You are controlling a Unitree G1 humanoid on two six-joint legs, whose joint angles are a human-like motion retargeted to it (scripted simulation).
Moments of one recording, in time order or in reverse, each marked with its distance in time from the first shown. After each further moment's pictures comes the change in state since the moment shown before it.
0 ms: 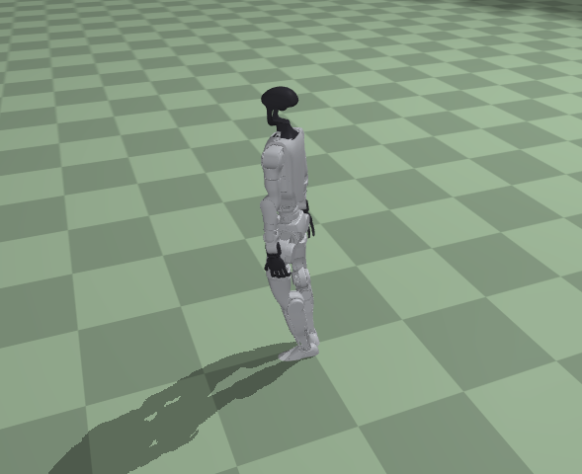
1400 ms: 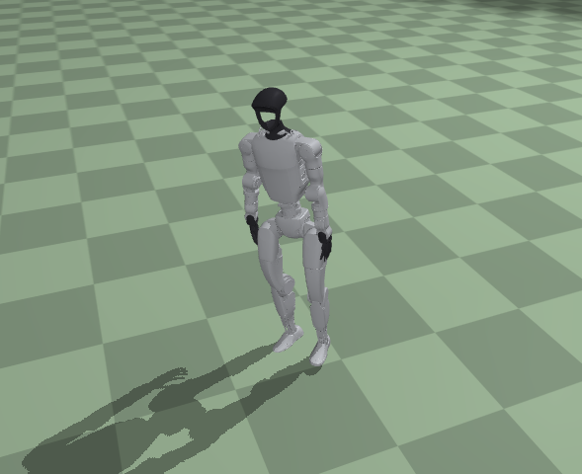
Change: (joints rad) left arm -0.068 -0.005 -0.008 0.003 -0.009 0.010 -0.038; right arm -0.023 0.036 0.084 -0.004 -0.042 0.010 0.012; waist -0.032 -0.121 0.087; left_leg -0.123 -0.077 -0.336 0.090 -0.044 -0.129; right_leg -0.080 0.099 0.785 -0.256 0.011 0.142
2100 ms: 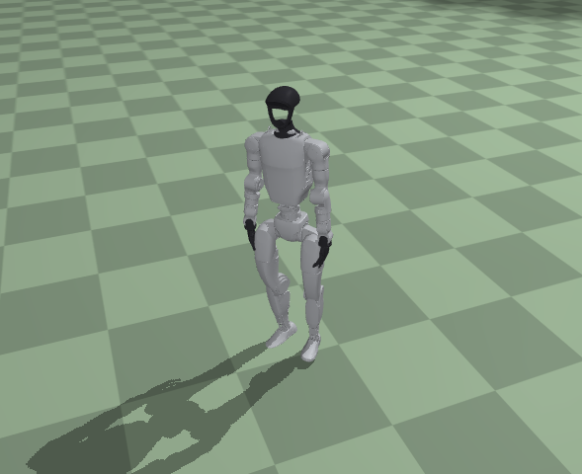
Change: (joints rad) left arm 0.020 0.020 0.079 0.036 -0.005 0.023 -0.084; right arm -0.026 0.046 0.053 0.026 -0.028 -0.025 0.045; waist 0.013 0.022 -0.131; left_leg 0.130 -0.017 0.007 -0.158 -0.065 0.021; right_leg 0.049 0.011 -0.041 0.011 -0.017 -0.016
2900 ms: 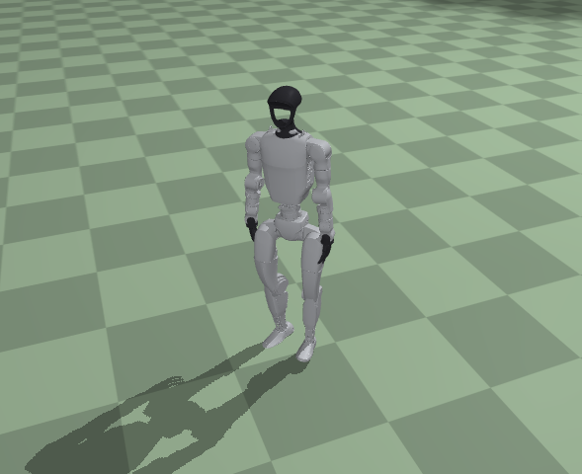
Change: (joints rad) left arm 0.016 0.001 0.007 0.020 0.014 0.012 0.002; right arm 0.018 0.000 0.002 0.051 -0.029 0.003 0.013; waist -0.027 -0.018 0.014; left_leg -0.047 -0.039 -0.079 -0.001 -0.060 0.035; right_leg 0.007 -0.035 -0.074 -0.006 0.034 0.015
